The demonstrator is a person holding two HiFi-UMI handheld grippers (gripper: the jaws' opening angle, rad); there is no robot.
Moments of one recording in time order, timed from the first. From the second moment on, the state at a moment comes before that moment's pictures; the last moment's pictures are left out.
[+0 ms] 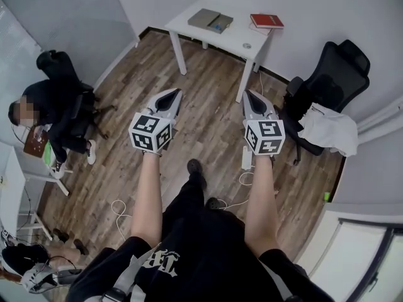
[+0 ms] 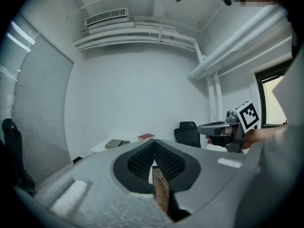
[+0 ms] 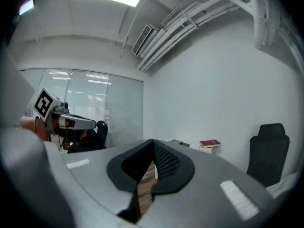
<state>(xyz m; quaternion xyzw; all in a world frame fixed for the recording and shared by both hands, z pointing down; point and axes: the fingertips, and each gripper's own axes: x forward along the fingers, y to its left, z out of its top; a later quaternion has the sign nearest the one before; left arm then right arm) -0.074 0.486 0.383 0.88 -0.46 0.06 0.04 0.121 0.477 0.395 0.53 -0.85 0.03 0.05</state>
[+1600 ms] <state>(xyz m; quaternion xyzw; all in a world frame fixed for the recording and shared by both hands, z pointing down) -0.081 0.197 0.419 0.91 -0.40 0.06 0.05 0.082 0.194 0.438 0.54 -0.83 0.06 0.09</state>
